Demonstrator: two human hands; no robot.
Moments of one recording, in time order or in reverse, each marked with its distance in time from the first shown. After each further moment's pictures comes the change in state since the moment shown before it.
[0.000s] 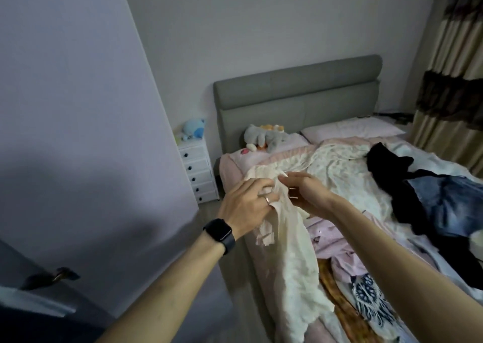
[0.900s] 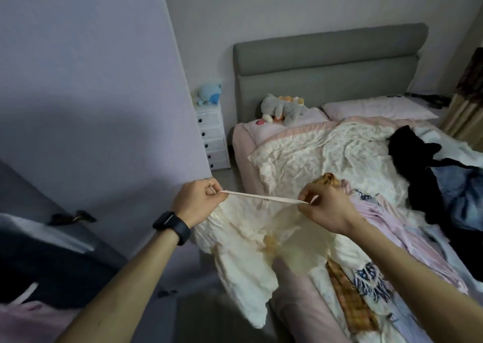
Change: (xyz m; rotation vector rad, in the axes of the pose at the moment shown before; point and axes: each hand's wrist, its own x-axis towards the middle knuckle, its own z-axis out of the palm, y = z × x) left_hand -0.096 -0.035 -0.034 -0.310 -0.344 -1.061; right_hand -0.055 0.063 -0.018 -1.123 0.232 -0.162
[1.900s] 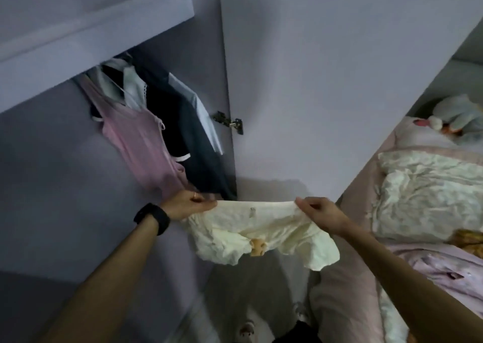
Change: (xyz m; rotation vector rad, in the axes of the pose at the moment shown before) left_hand -0.236 -0.243 -0.106 -0.317 -0.088 -0.736; right_hand 0.021 -0.145 0.237 0.168 -0.744 -0.181
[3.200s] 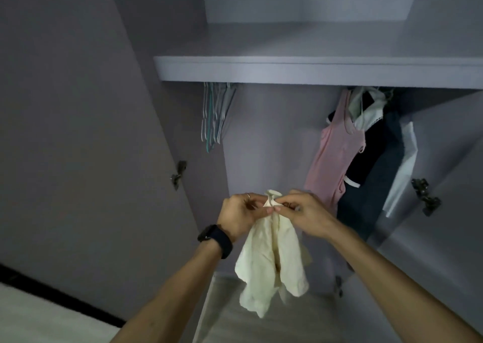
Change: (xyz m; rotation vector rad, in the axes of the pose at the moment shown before) left_hand -0.217 0.031 0.139 -0.554 1.306 -0.222; right_hand -0.029 -0.211 0.133 -0.220 -0.827 -1.236
